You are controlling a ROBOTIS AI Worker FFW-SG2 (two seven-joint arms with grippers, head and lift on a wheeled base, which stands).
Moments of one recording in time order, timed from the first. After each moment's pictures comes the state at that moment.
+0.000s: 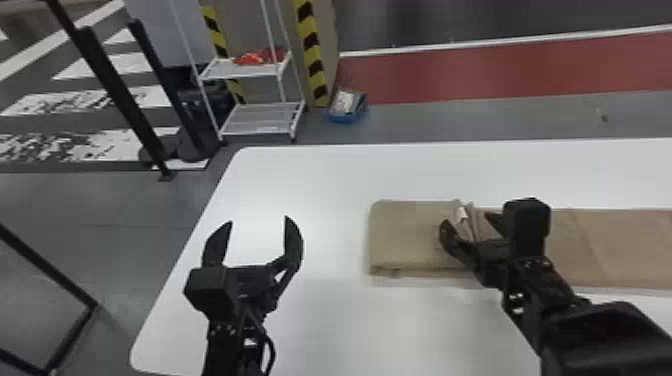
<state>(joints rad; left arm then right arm) 0.42 0.12 0.00 -1.85 0.05 -0.20 0.22 -0.07 -0.01 0.28 -1.44 -0.07 0.26 0.03</state>
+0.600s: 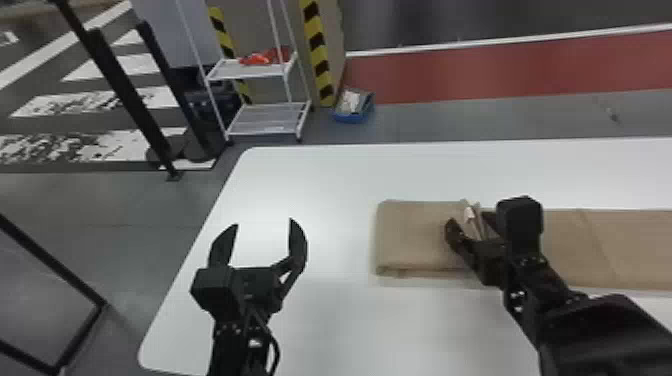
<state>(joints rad) 0.41 0.12 0.01 -1.84 0.06 -0.19 0.21 -0.10 -0.01 0.31 -1.40 -0.03 0.27 0.00</state>
